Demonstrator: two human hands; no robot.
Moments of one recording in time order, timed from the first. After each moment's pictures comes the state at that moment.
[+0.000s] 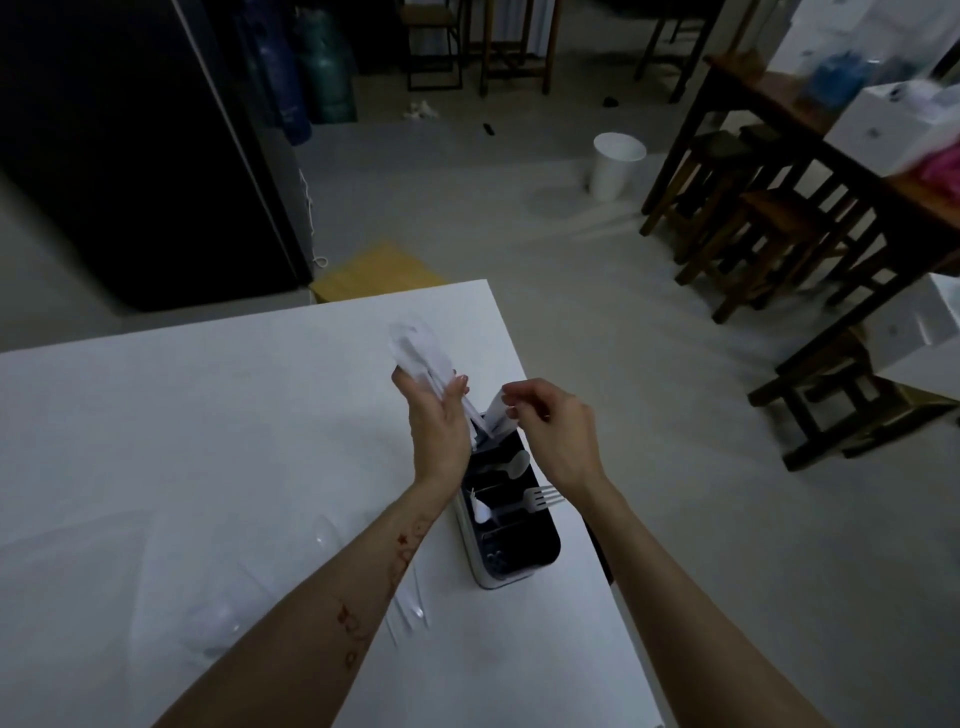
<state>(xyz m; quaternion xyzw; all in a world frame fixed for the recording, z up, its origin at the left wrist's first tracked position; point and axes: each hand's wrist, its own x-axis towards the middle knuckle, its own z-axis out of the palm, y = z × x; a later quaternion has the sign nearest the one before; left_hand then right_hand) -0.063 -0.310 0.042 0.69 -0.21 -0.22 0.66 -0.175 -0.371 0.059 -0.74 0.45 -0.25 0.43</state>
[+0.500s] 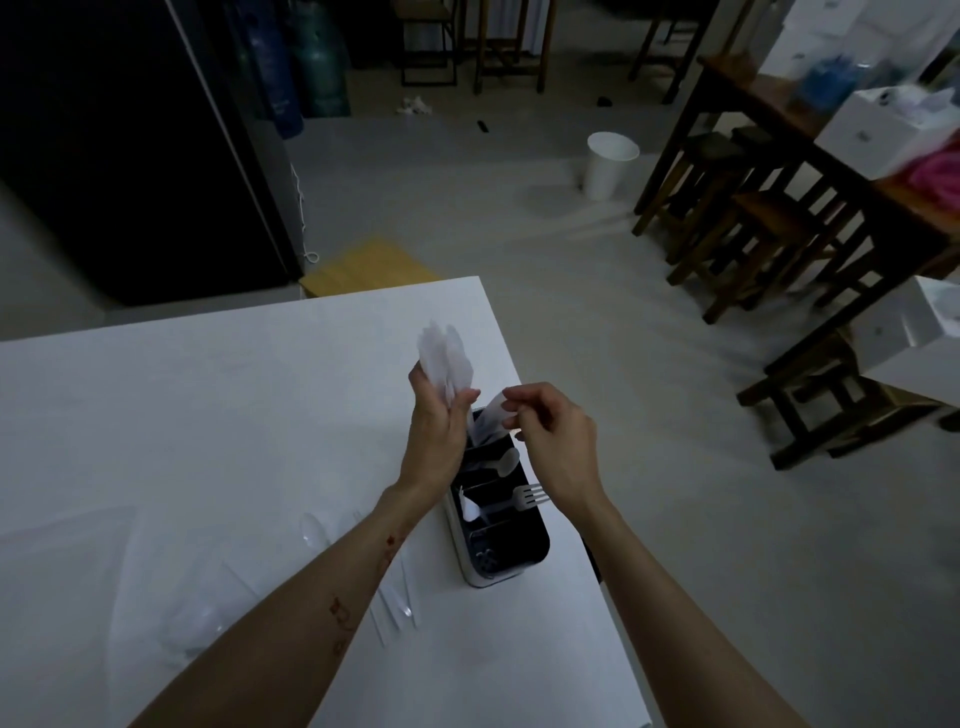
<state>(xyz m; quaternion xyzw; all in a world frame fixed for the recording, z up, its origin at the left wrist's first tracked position) -0.060 -0.306 0.025 0.70 -0.34 -0.25 0.58 -0.185 -0.361 0.056 -0.68 0.47 -0.31 0.48</state>
